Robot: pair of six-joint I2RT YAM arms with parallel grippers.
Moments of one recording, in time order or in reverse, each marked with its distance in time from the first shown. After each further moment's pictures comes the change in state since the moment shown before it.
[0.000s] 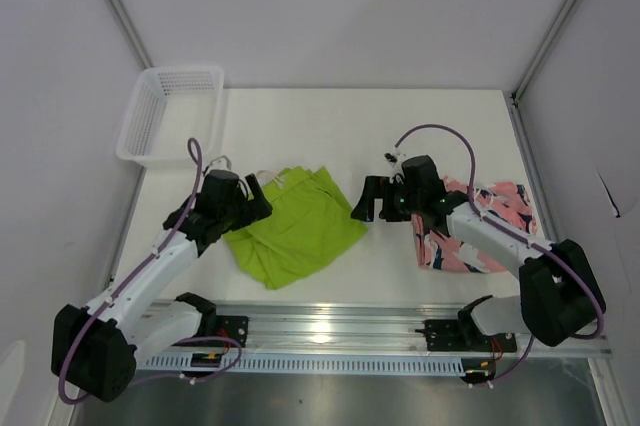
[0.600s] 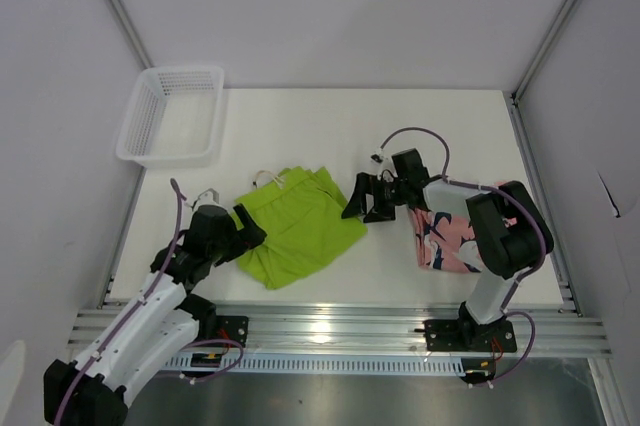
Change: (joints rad) left arm 0.000 -0.356 -0.295 -0.092 0.039 -0.132; right arm -0.134 0.422 0.126 0.090 -0.366 -0.050
